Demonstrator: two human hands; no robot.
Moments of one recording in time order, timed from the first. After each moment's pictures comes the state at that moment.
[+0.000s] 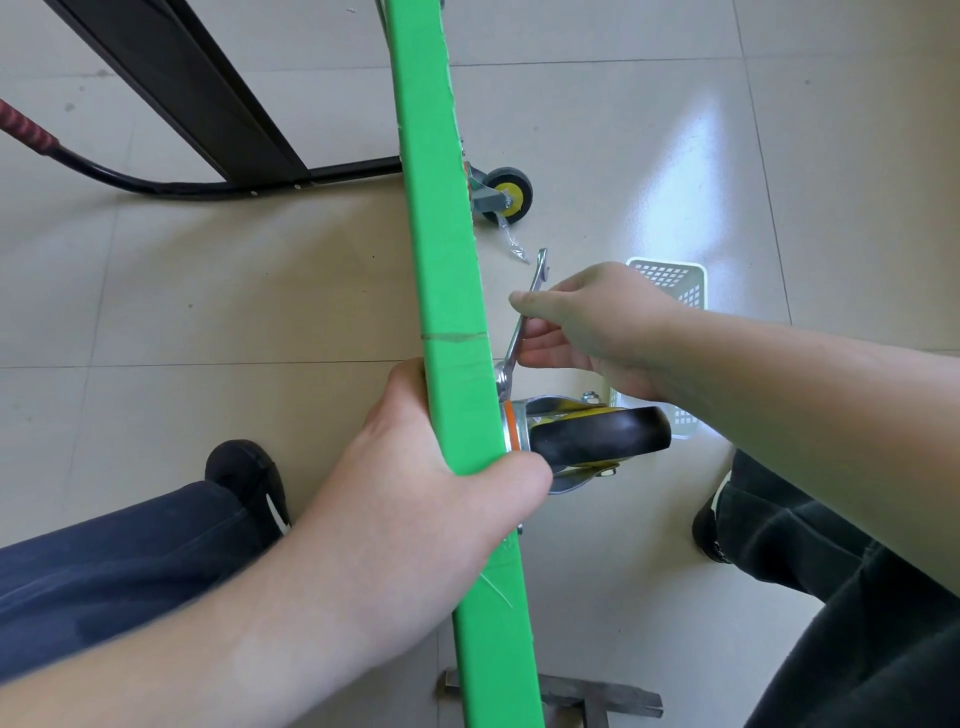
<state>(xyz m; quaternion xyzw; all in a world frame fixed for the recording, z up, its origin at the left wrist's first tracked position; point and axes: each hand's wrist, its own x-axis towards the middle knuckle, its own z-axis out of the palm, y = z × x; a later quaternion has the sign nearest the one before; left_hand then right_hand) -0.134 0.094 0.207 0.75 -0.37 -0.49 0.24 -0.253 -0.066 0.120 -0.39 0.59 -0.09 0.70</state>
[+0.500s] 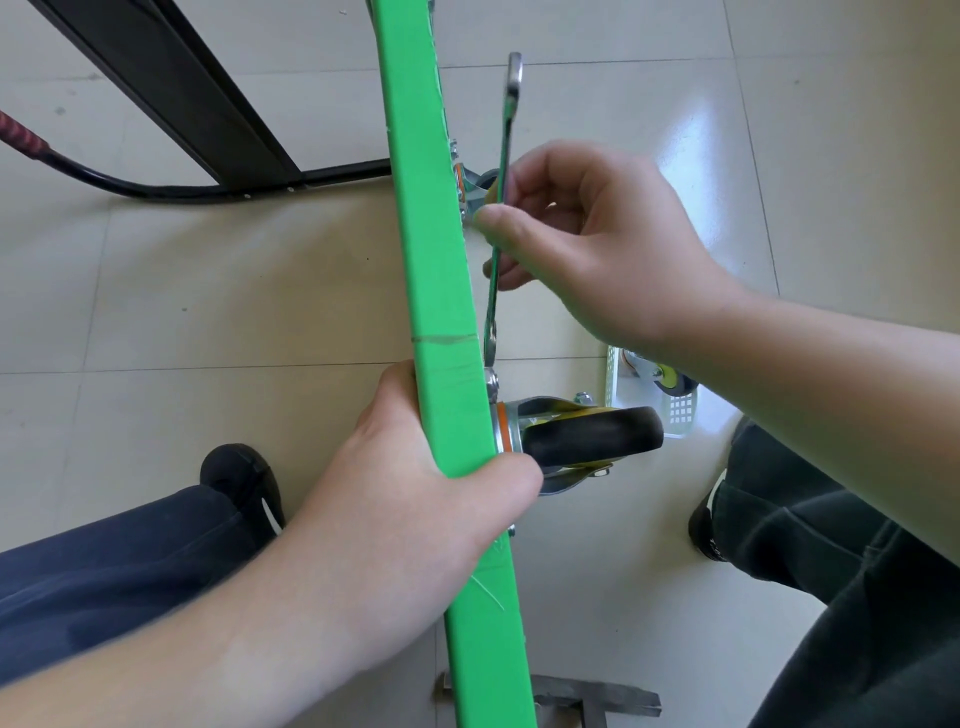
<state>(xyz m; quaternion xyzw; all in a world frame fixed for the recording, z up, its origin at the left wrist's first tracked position) -0.132 0.096 0.202 0.75 -0.37 -0.50 0.24 -0.252 -0.071 0.167 -0.70 0.40 -0.28 0.53</state>
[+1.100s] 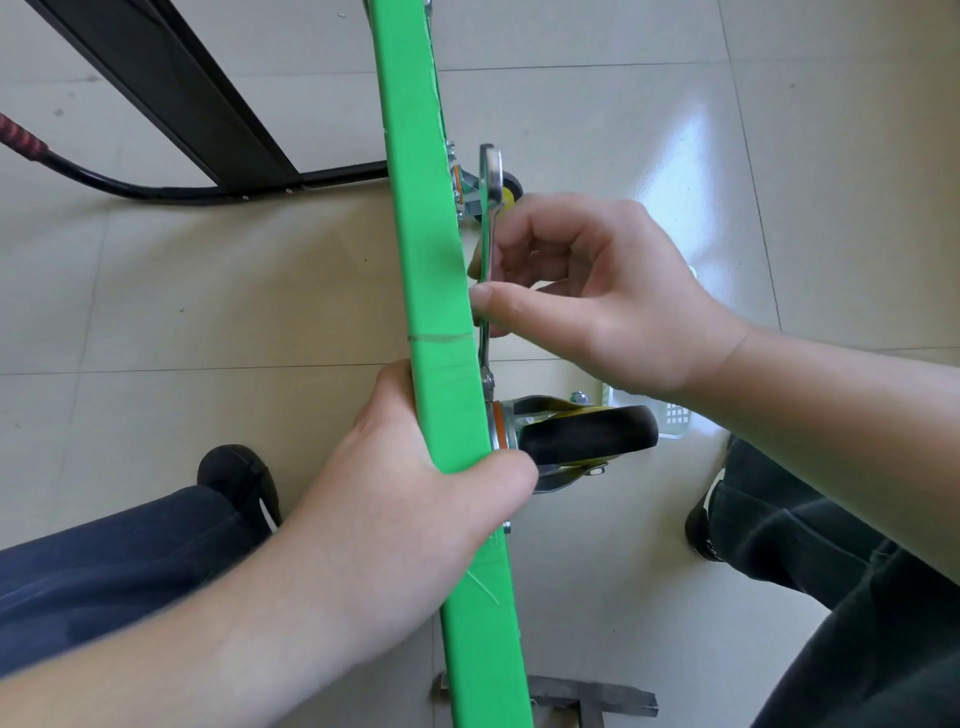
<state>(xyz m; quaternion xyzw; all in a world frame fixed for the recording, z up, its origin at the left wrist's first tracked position) -0.132 0.098 0.202 0.75 -0.37 -0.49 0.24 -0.264 -0.053 0.162 -0.71 0.31 -0.26 0.58</state>
